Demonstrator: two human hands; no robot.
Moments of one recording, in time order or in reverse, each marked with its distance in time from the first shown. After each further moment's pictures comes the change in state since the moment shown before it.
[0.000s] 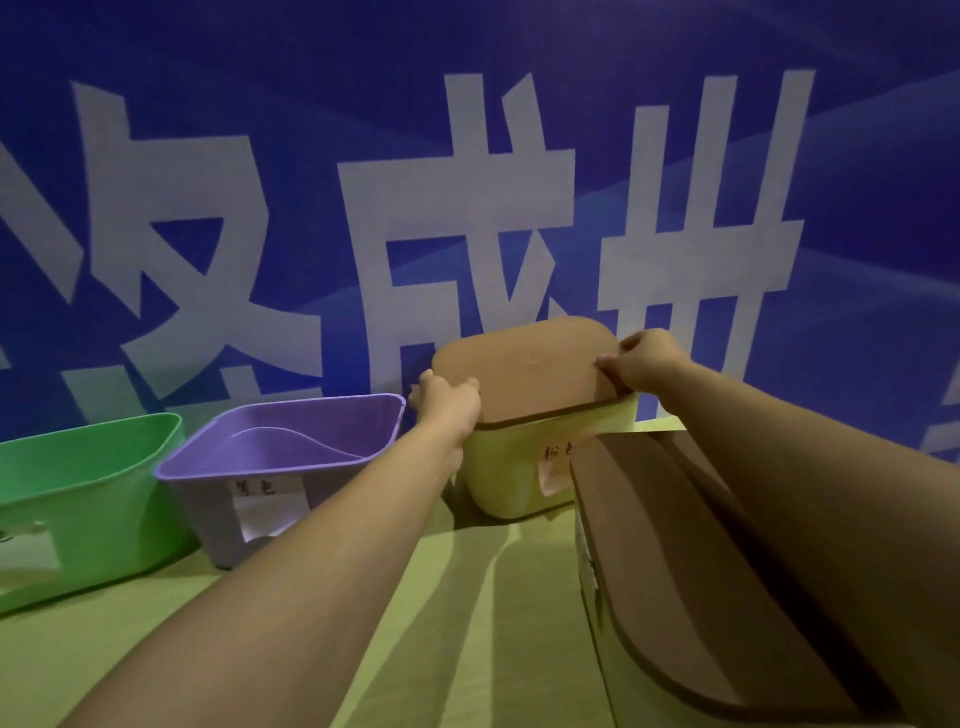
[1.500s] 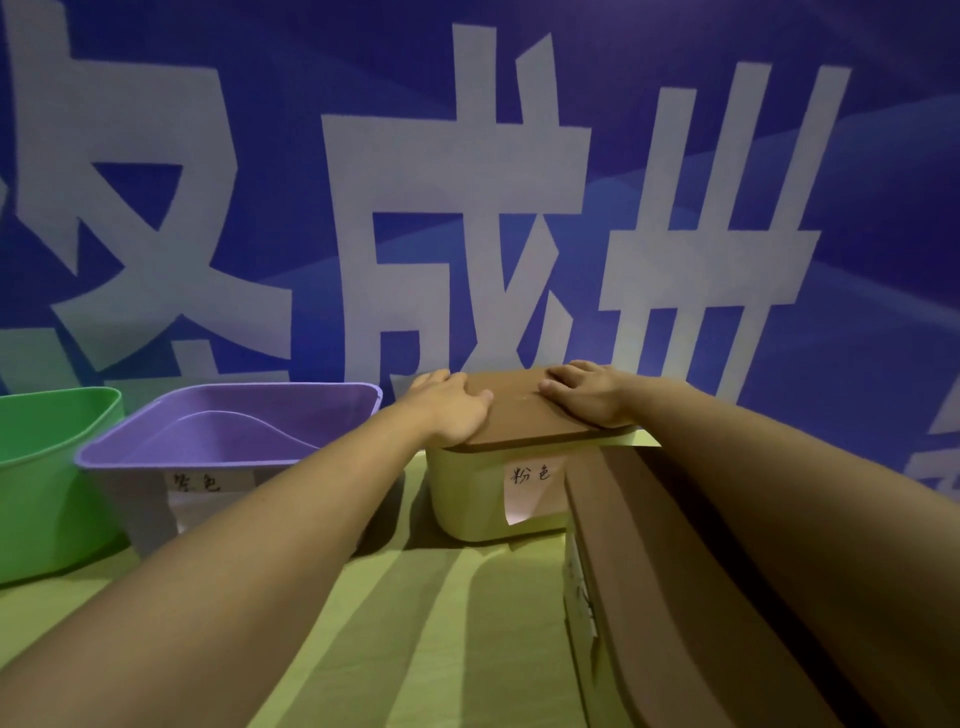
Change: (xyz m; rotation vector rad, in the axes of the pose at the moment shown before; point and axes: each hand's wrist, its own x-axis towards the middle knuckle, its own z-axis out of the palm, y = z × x) left_hand 0.044 0.000 0.003 1.063 -0.311 0.331; right_hand 0.037 0.004 0.041 -0.710 -0.417 -0.273
